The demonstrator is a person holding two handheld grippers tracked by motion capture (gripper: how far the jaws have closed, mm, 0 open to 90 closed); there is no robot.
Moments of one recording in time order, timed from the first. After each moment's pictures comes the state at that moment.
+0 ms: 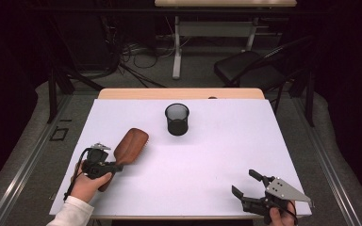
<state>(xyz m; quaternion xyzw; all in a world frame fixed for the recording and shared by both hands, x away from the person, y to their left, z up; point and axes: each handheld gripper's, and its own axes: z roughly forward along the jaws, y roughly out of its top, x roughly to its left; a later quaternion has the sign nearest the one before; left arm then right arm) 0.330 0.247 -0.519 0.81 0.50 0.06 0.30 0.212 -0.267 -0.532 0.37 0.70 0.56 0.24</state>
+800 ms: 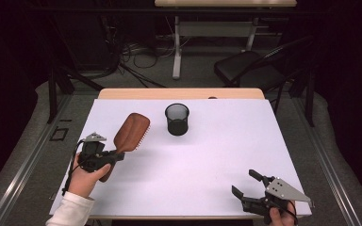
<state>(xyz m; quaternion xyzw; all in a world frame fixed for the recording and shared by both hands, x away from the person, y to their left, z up) 0.328 0.241 -0.475 0.79 0.48 0.09 0.37 0.212 -0.268 -0.533 0.37 0.70 0.56 0.24</state>
